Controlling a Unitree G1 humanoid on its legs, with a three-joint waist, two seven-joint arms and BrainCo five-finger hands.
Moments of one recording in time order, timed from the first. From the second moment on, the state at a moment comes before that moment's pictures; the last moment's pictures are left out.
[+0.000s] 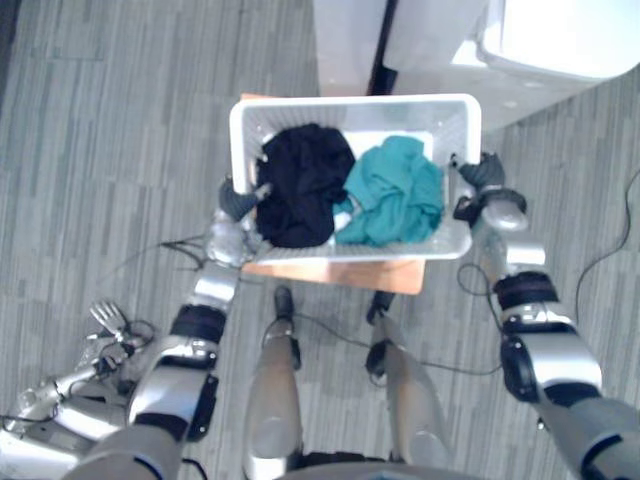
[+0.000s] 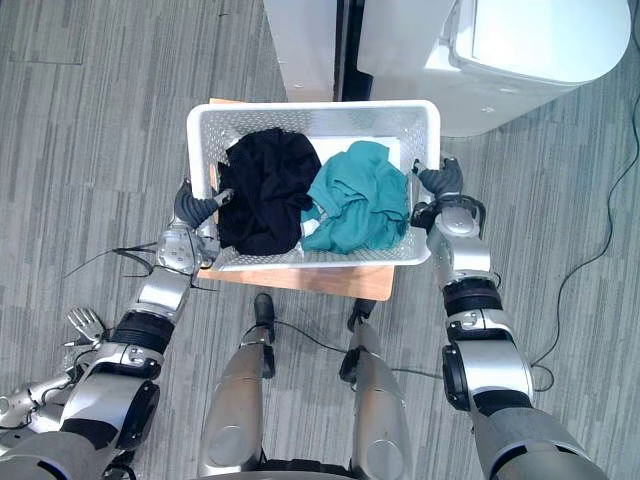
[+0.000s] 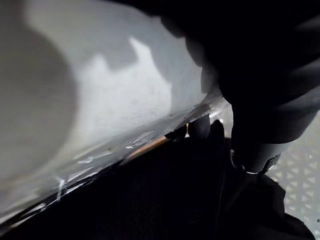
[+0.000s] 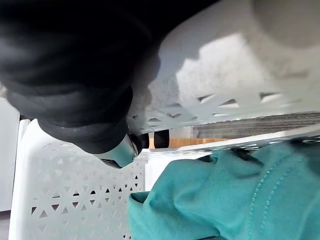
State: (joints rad) left arm -0.65 0.29 -0.06 0.55 0.21 0.08 0.26; right arm -0.84 -0.34 -0.08 0.68 0.30 0.14 -0.15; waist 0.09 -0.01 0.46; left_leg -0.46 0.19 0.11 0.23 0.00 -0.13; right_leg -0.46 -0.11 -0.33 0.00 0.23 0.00
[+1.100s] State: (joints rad) left arm 0.07 0.10 -0.06 0.26 0.16 0.05 0.08; right arm -0.05 -0.16 -0.21 0.46 0.27 0.09 -0.02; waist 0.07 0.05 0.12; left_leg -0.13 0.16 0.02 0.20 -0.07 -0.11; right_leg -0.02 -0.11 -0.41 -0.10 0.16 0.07
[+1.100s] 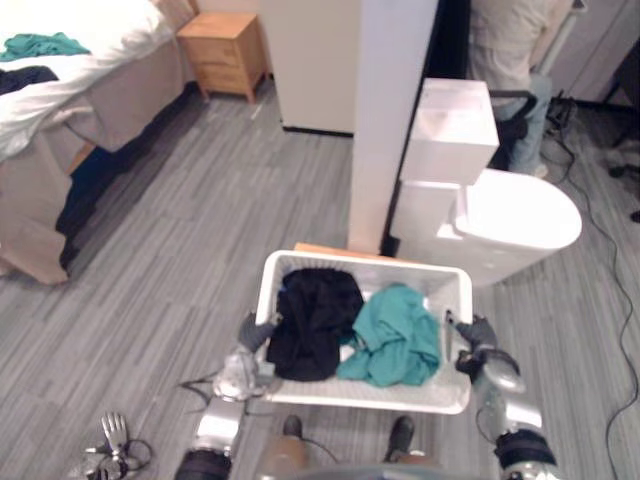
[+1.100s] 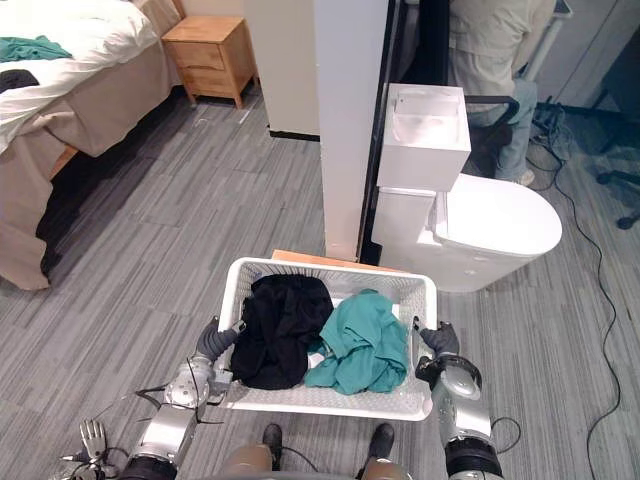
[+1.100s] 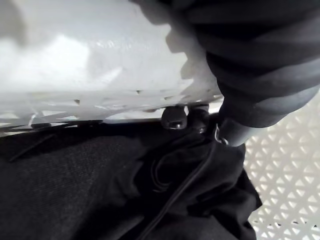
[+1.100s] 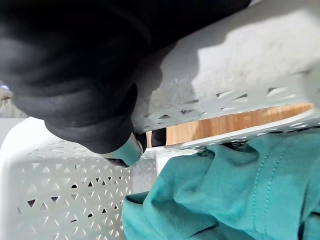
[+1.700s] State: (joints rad) left arm 0.16 0.08 -0.11 0.15 0.13 0.05 0.03; right arm 0.21 -0.12 -0.20 0.21 0.34 0.05 -0.05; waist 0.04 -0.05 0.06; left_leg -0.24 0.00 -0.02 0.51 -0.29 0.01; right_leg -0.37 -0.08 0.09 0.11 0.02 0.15
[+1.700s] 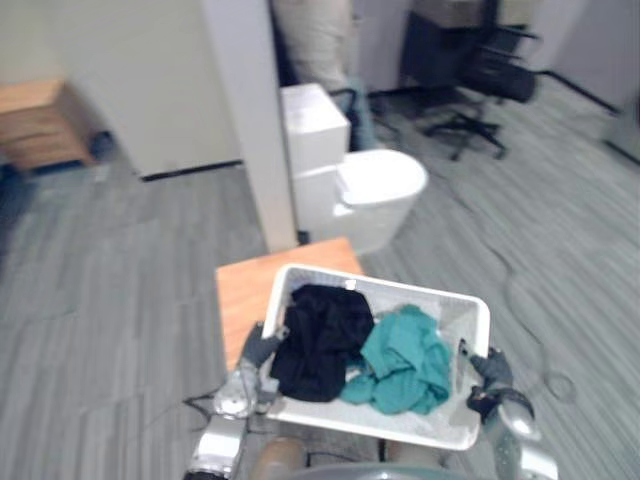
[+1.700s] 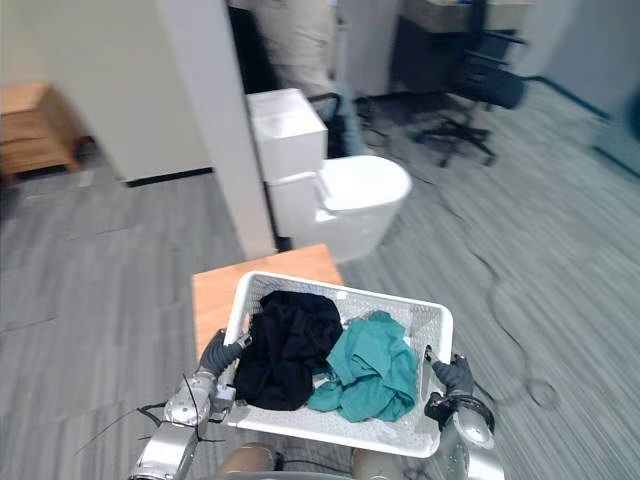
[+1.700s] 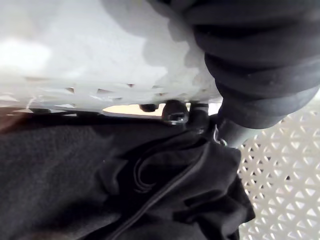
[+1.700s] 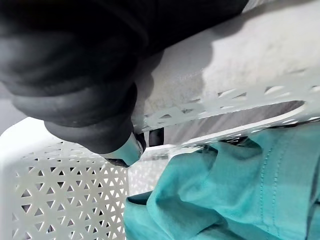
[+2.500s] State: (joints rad) left arm 0.21 0.08 -0.06 0.24 0.03 0.03 0.04; right arm 0.12 -0.17 -0.10 0.41 0.36 0.03 -0.06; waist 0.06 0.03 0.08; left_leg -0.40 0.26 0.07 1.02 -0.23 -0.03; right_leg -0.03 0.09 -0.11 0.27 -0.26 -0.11
